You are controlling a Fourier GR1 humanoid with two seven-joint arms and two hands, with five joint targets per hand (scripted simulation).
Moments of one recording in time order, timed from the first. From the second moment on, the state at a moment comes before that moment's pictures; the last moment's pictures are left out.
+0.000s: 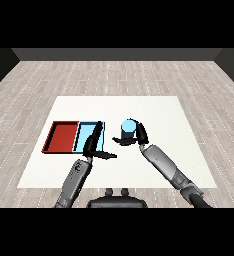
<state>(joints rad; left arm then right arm) -0.21 0.00 -0.29 -1.53 0.05 0.15 -0.13 -0.57 -0.28 0.56 -1.38 -0.23 -0.53 -0.02</state>
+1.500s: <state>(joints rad) -0.31 0.00 -0.39 -1.31 0.14 0.25 -0.19 -0.50 -0.04 0.37 -1.49 0.17 -0.30 0.14</state>
